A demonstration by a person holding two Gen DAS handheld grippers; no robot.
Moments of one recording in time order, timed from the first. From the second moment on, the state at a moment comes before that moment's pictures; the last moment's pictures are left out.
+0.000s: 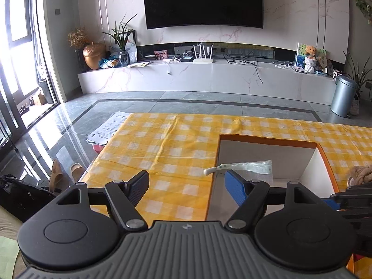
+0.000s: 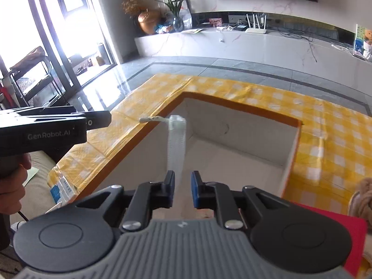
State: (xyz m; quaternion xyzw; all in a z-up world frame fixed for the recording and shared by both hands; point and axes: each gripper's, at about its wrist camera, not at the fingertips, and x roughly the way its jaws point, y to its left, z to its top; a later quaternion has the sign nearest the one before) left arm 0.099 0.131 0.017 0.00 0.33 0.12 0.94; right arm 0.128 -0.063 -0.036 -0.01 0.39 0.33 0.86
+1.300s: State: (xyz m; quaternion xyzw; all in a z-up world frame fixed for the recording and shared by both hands) left arm 0.072 0.105 0.045 -0.07 0.30 0.04 0.95; right arm 0.085 -0.180 0.065 0.00 0.27 0.13 0.96
